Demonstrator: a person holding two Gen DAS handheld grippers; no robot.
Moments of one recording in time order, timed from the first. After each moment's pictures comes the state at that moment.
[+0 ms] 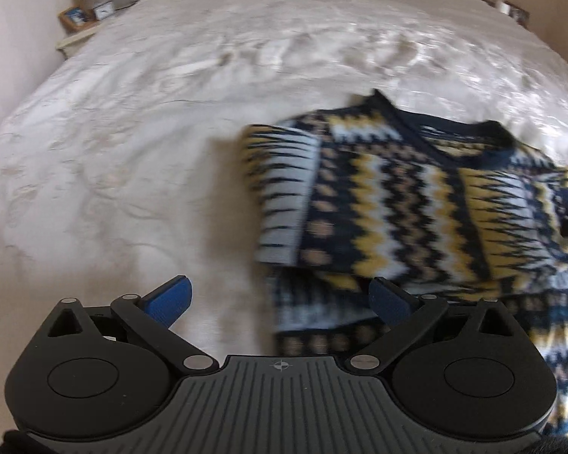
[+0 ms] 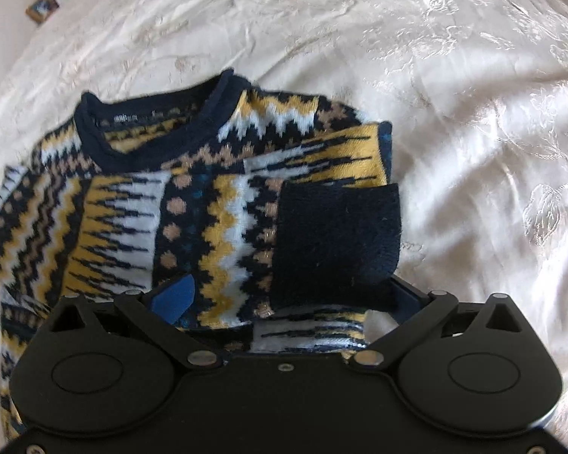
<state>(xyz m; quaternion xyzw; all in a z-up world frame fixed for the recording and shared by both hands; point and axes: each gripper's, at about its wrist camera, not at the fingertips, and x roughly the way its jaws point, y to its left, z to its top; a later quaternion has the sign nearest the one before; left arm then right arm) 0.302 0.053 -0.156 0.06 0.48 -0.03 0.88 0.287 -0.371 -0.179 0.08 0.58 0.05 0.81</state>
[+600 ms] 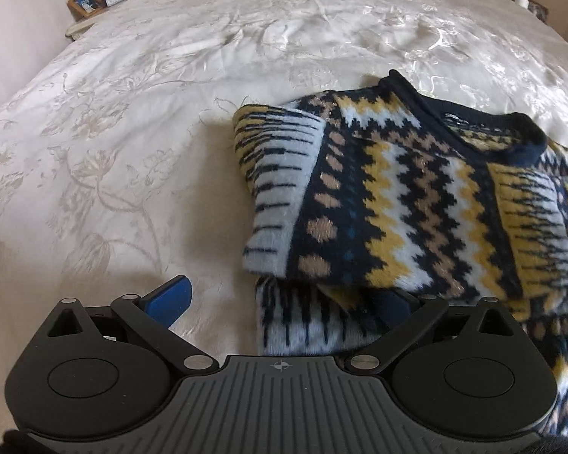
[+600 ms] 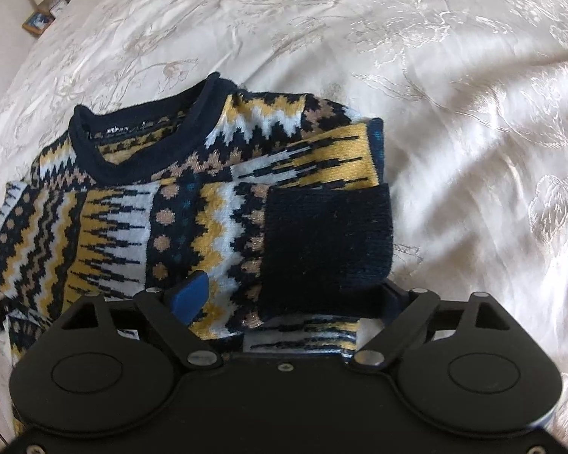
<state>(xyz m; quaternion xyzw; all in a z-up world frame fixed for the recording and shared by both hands) 0.328 0.054 -0.185 0.05 0.50 0.01 0.87 0.297 -0.378 -0.187 0.10 0.59 0.05 0.80</state>
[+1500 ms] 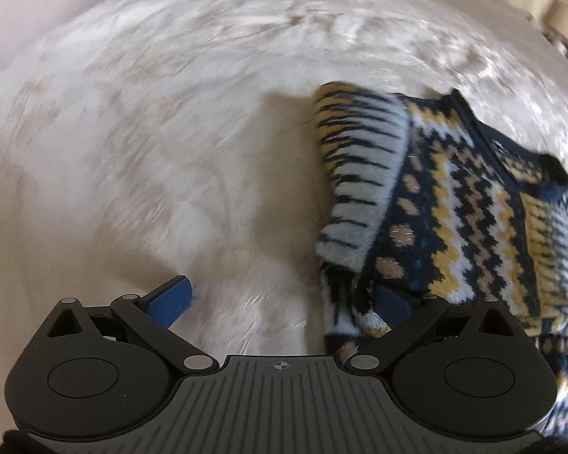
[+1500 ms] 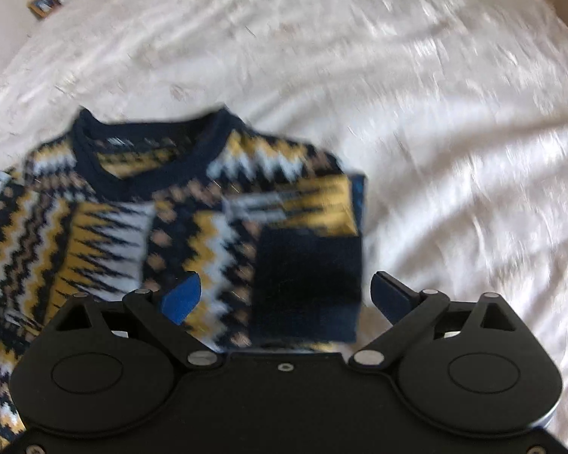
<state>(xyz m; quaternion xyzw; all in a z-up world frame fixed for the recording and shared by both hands) 0.319 0.098 -0.185 -0.02 0.51 0.04 0.86 0.299 -0.359 -0.152 0.02 0.54 0.04 0.84</state>
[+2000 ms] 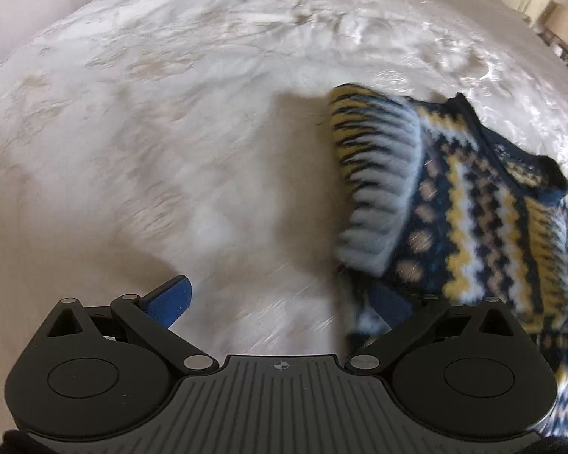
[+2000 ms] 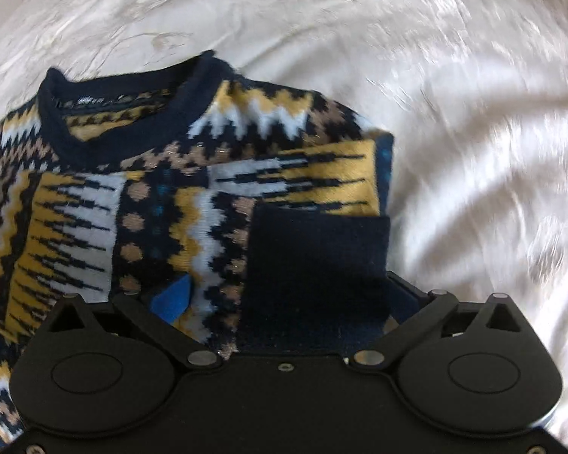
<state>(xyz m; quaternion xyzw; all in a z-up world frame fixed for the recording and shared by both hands) 0.309 0.127 -0.185 -0.04 0.52 0.05 0.85 0.312 -0.357 -0.202 0.02 0.59 0.03 0.80</state>
